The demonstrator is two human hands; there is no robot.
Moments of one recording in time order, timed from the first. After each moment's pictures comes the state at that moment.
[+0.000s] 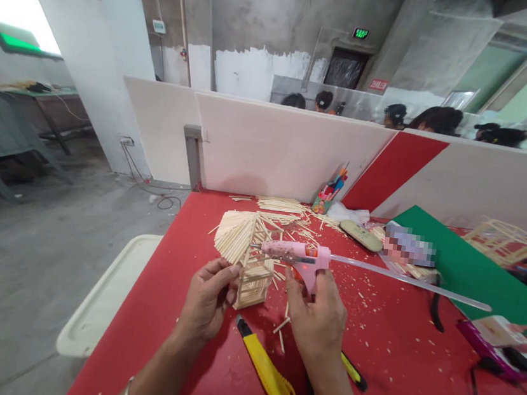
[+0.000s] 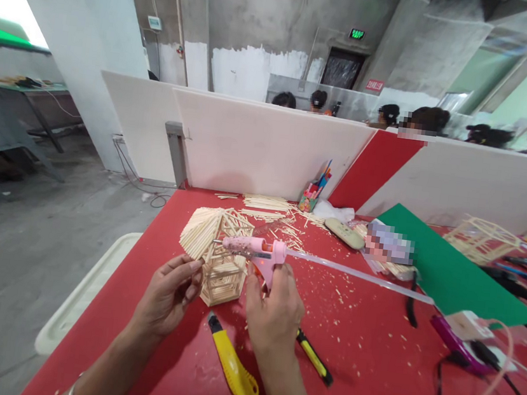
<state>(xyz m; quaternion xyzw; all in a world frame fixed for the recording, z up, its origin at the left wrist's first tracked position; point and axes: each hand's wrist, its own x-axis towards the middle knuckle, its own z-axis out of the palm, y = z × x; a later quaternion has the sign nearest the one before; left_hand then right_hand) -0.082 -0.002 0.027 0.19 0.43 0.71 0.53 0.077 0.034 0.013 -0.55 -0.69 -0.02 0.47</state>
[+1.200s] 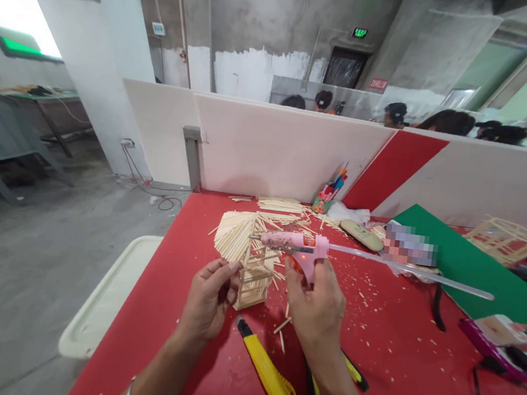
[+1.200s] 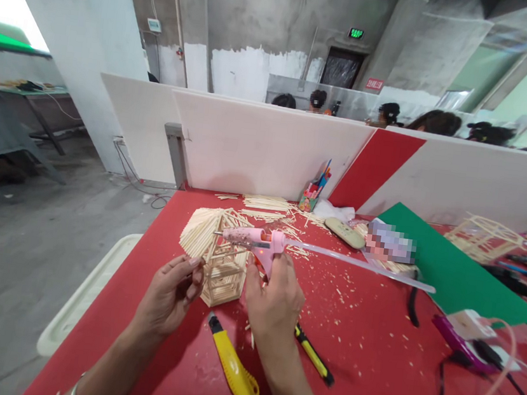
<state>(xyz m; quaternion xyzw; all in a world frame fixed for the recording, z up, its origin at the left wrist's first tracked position) -0.081 0.000 0.028 0.19 0.42 0.70 0.54 0.072 0.046 0.020 -0.55 -0.69 -0.05 0.48</state>
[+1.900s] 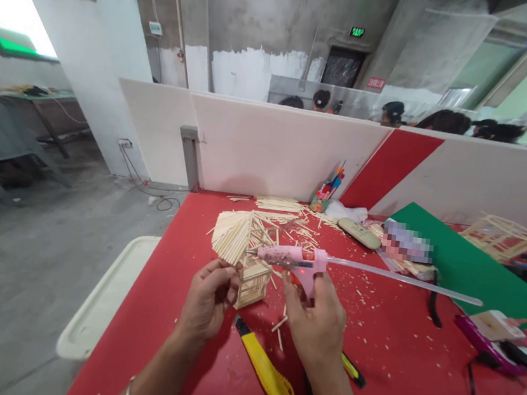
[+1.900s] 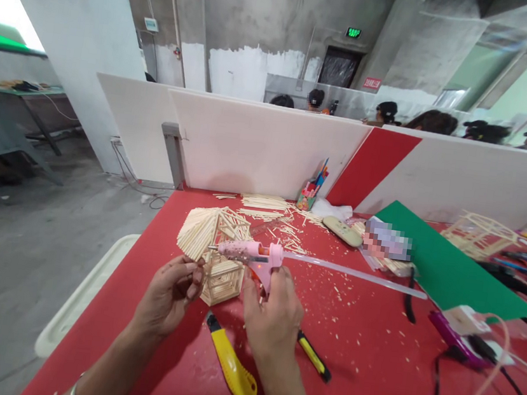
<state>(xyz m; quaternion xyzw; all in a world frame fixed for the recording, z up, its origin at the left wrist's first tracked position) -0.078 -0.001 0.028 0.21 0.42 0.70 0.54 0.082 0.027 0.012 -0.54 -0.70 -0.03 0.48</state>
